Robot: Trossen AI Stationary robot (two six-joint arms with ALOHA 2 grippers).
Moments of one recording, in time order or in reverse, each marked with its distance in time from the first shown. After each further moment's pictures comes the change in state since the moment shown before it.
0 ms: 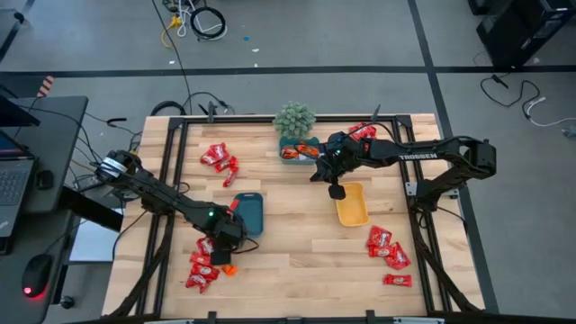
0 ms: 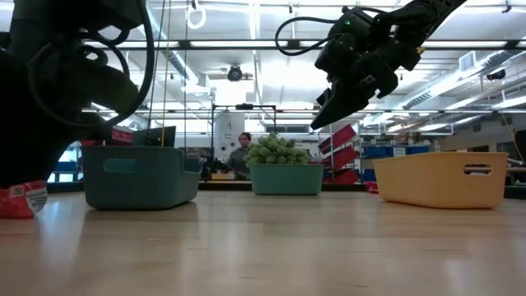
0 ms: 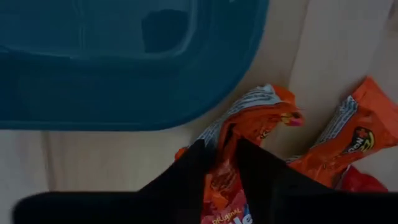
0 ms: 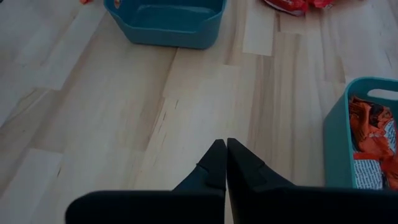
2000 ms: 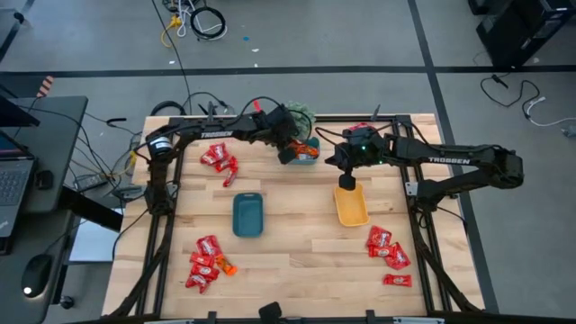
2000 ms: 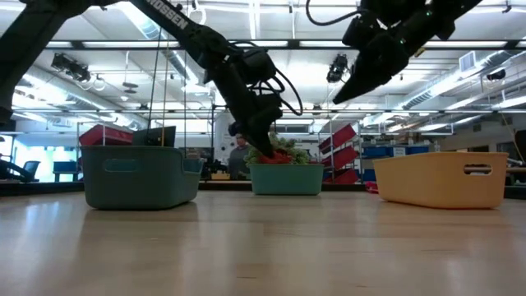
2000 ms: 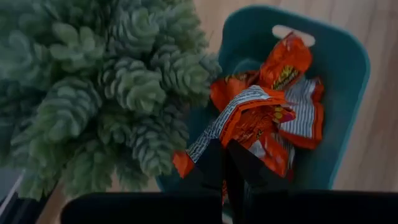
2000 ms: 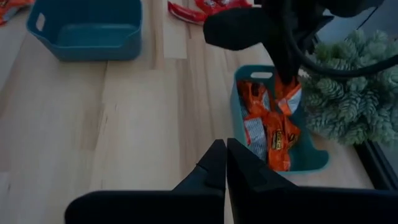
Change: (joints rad) left arm 0.879 0.396 0.604 0.321 -0.140 0.622; right arm -0.001 -0.285 -0.050 -0.127 0.298 0.107
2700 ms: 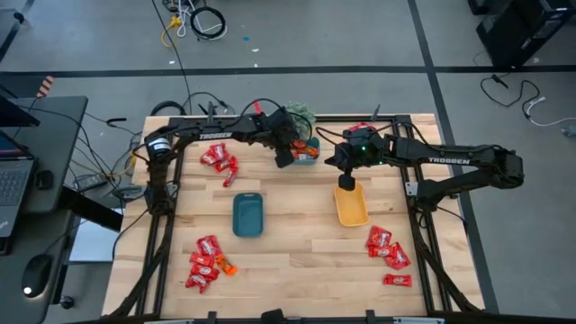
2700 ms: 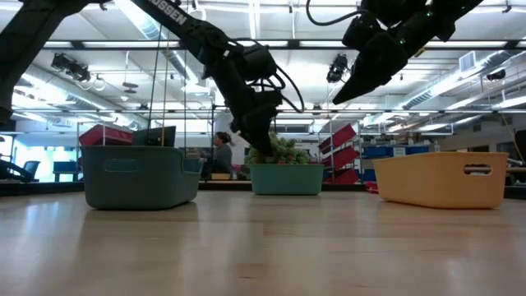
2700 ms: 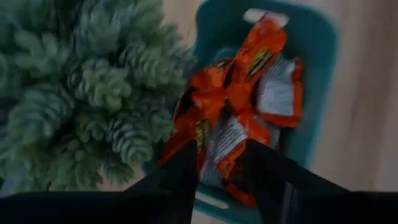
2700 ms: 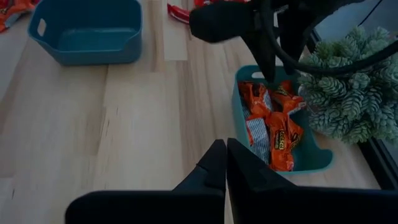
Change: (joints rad) left arm -0.025 -0.021 0.001 -0.050 0.023 0.097; right arm 0.000 0.000 -0.005 0.011 0.000 0.025
